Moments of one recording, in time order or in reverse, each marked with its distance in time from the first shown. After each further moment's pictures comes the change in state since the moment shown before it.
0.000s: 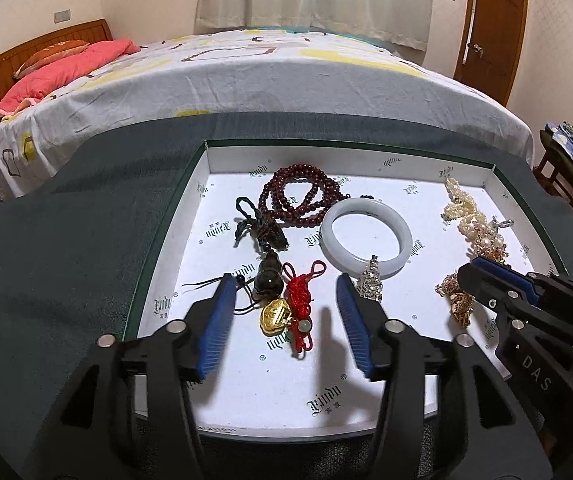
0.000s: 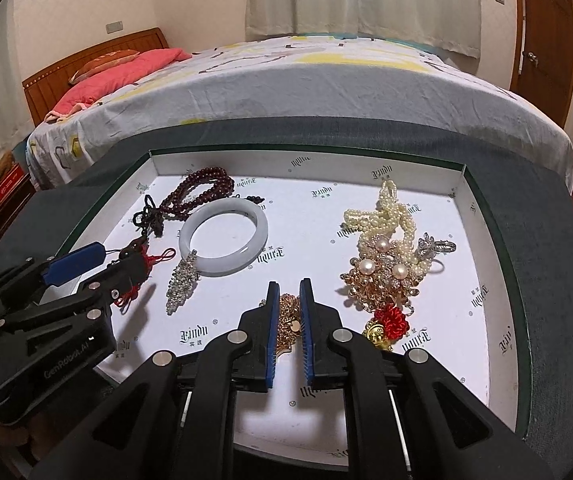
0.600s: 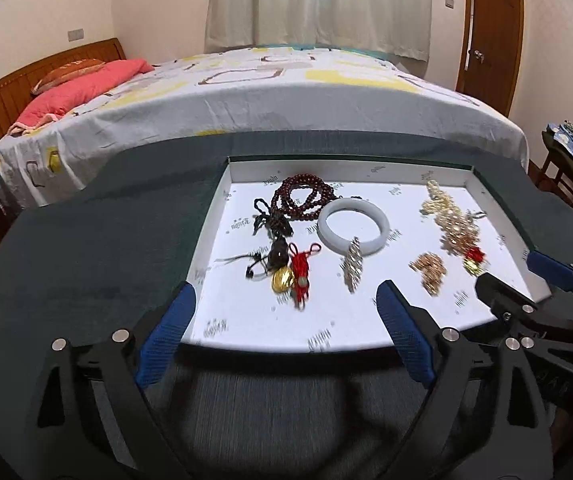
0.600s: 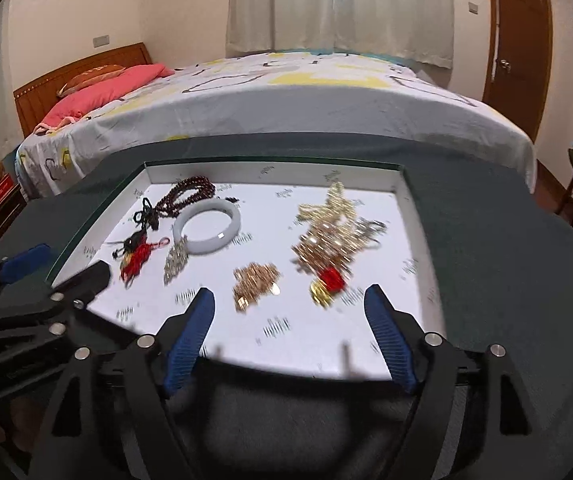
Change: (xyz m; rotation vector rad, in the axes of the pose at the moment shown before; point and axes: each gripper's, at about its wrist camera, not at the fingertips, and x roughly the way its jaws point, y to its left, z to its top) left arm -0.064 -0.008 -0.019 0.016 -0.059 0.059; right arm -0.067 -0.016 -0.029 0.035 -0.059 -0.084
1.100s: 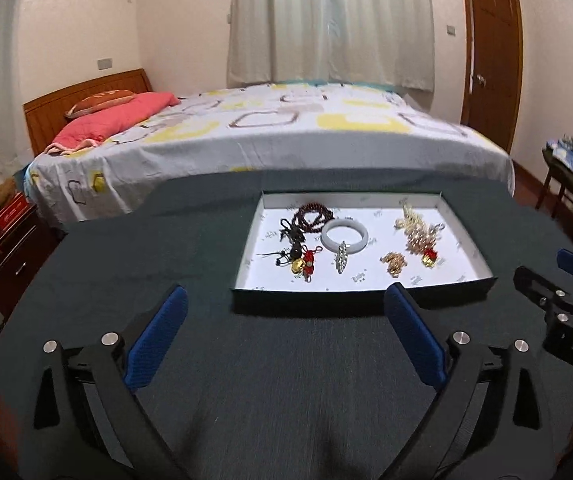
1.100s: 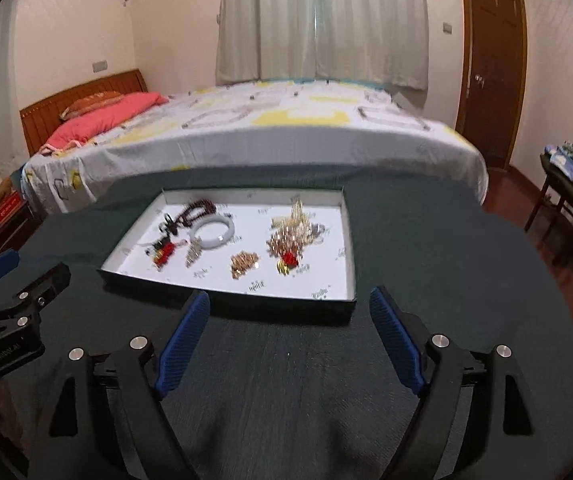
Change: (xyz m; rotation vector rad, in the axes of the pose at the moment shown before) left arm -0.133 -0.001 -0.021 -0.018 -0.120 0.068; right arm -0.124 -0.017 -0.014 0.010 -0.122 -0.027
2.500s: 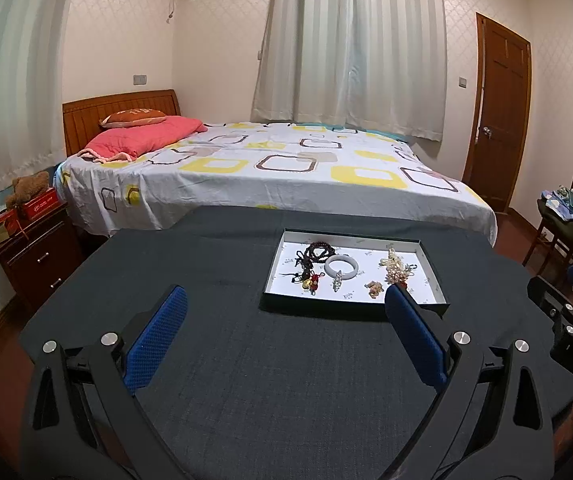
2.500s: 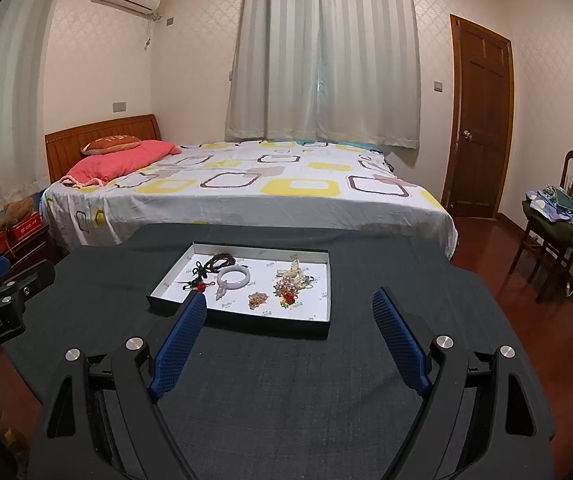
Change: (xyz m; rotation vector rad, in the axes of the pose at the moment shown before) left arm -0.137 0.022 -0.001 -0.095 -0.116 0.018; right arm -0.118 0.001 -0.001 -0.033 -0.176 -0.008
